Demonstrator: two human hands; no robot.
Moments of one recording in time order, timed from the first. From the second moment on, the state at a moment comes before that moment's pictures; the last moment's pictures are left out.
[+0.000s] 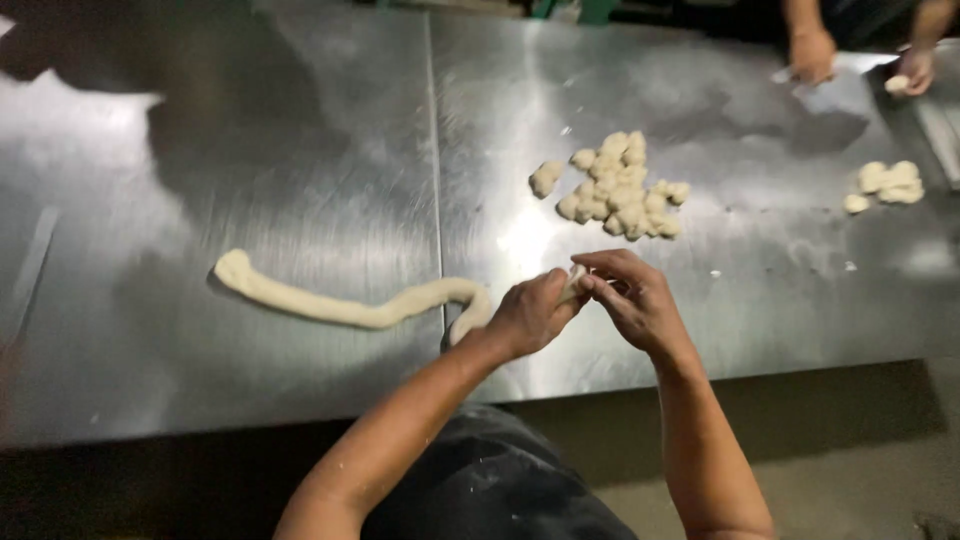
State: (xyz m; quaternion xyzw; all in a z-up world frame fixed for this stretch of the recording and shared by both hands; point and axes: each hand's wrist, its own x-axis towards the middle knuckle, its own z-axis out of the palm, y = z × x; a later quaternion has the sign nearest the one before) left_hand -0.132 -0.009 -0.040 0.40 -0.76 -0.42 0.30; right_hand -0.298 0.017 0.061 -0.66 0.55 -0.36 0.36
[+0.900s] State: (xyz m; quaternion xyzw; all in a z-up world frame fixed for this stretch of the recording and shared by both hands) left_hand -0.078 -0.038 0.002 0.42 -0.82 -0.33 0.21; right_hand -0.200 0.005 -0.009 -0.54 0.74 -0.39 0.14
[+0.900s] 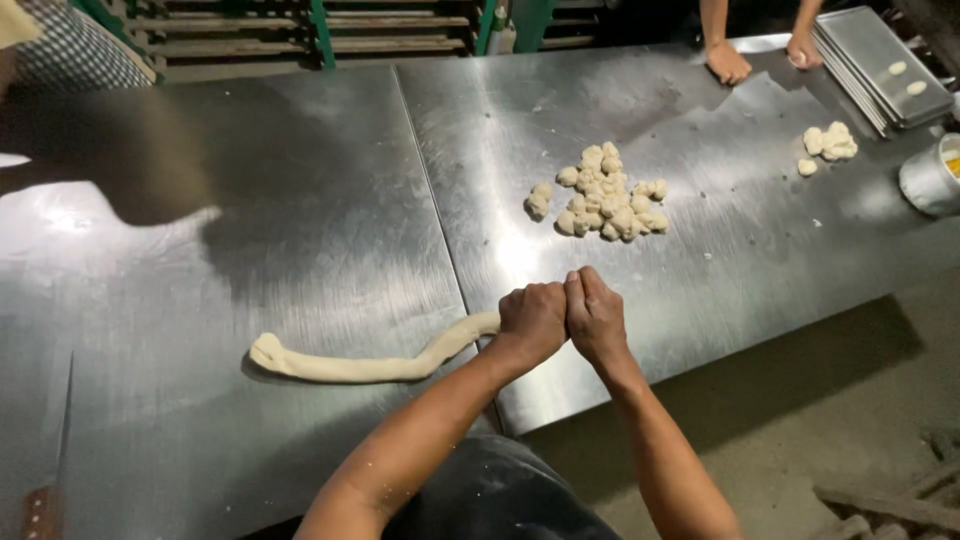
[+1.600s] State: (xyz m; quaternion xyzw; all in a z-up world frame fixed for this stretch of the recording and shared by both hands) left_hand -0.077 -0.064 -0.039 0.40 -0.75 -0.40 0.34; right_hand -0.235 -0.014 -0.008 -0.73 0.57 -0.30 0.24
